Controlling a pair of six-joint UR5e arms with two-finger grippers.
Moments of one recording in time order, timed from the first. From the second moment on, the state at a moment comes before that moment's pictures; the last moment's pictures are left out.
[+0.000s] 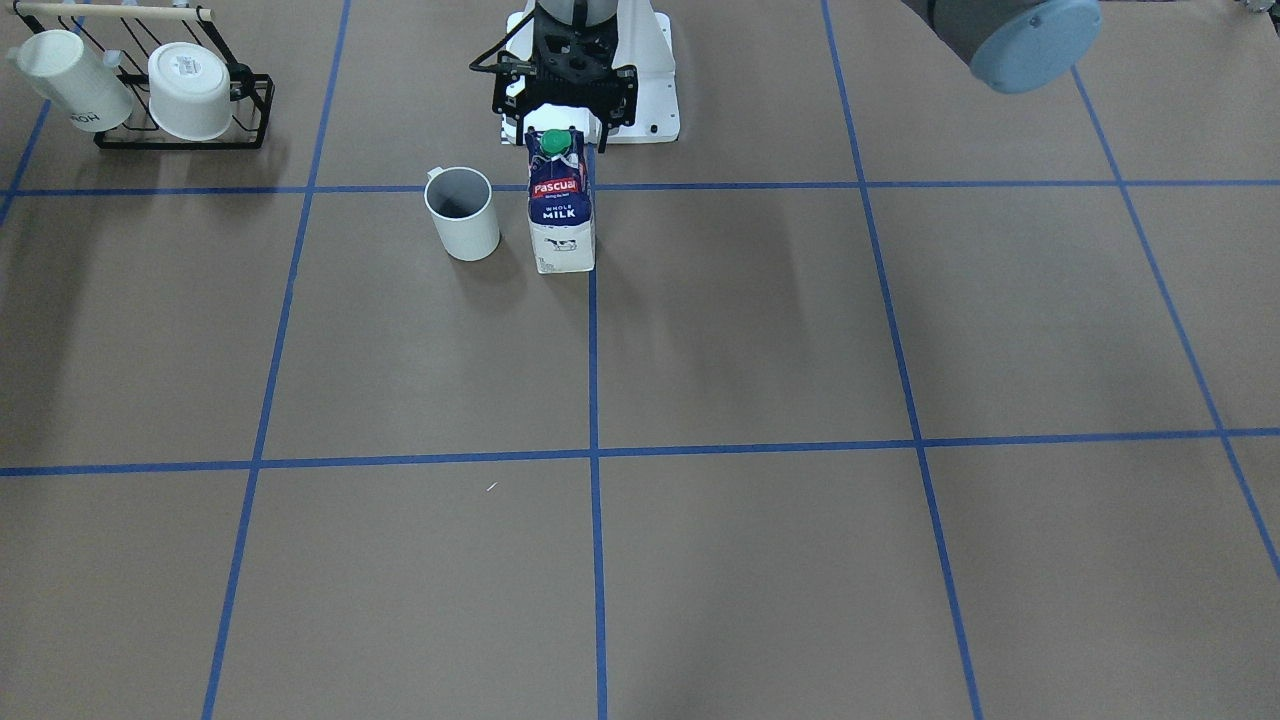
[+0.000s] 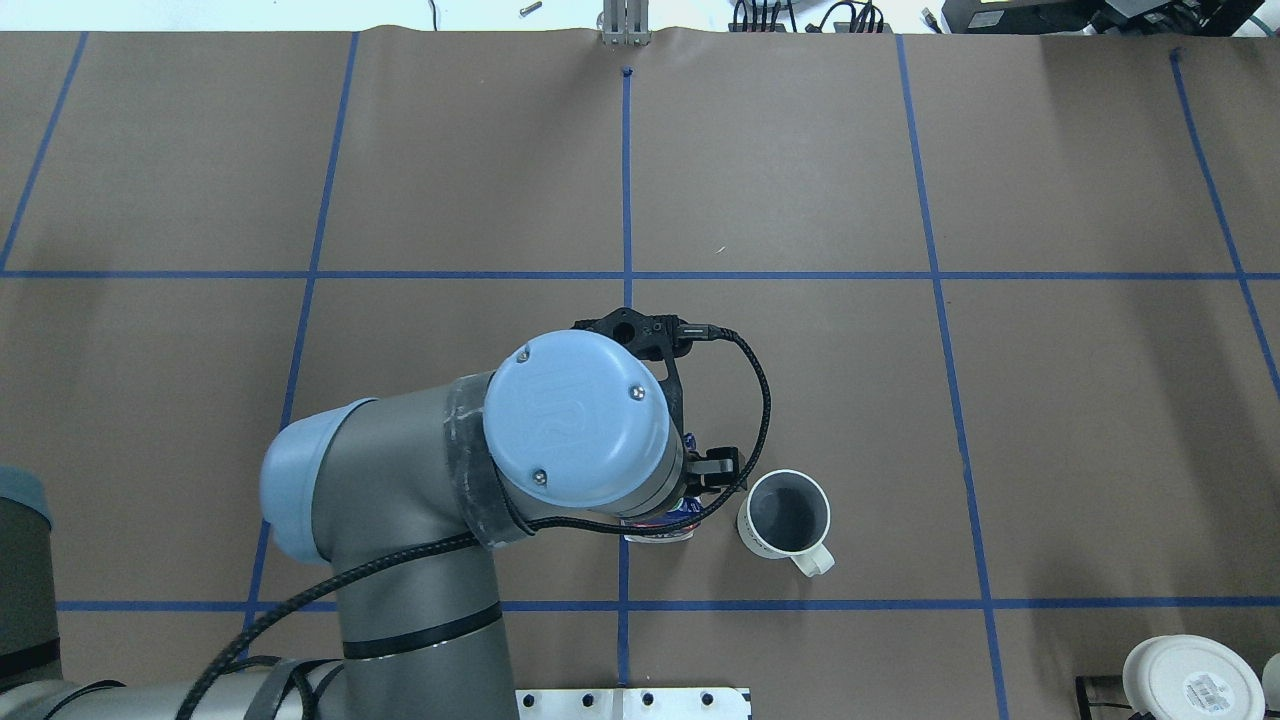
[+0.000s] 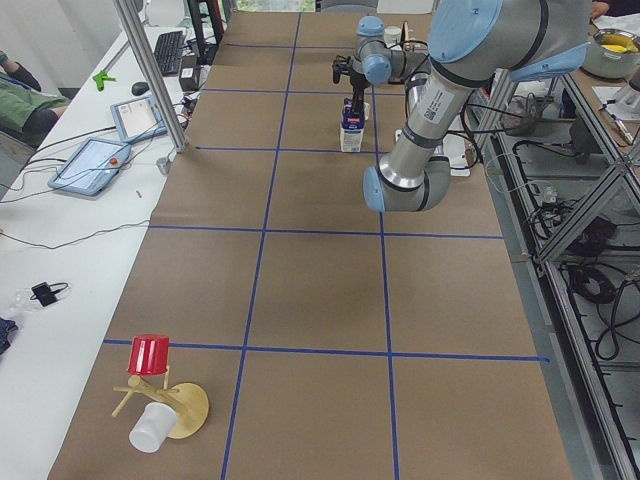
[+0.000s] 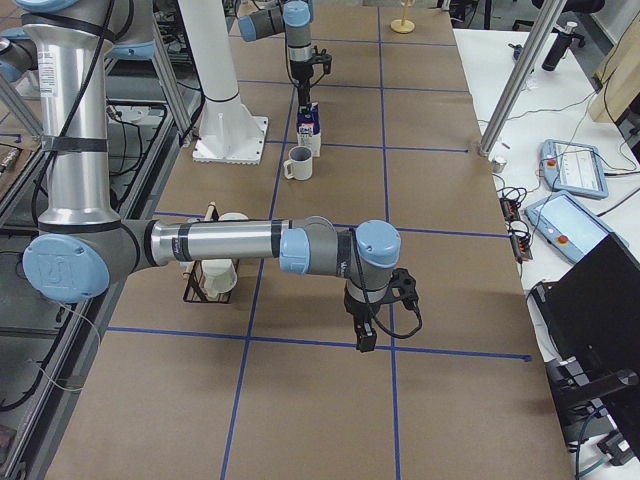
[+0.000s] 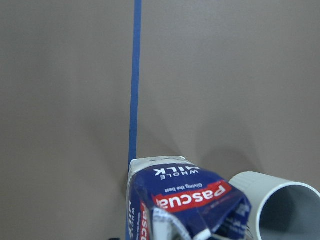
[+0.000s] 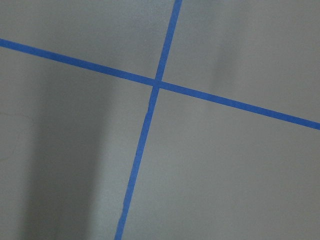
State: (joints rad) left arm -0.33 -2.42 -1.93 -1.33 -1.75 -1.39; right arm 1.55 -1.59 1.67 -1.67 2.24 -0.23
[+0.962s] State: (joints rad) left arm -1.02 -1.99 -1.96 -1.31 -2.11 -0.41; right arm 1.55 -1.58 1.63 -1.67 2.24 -0.21
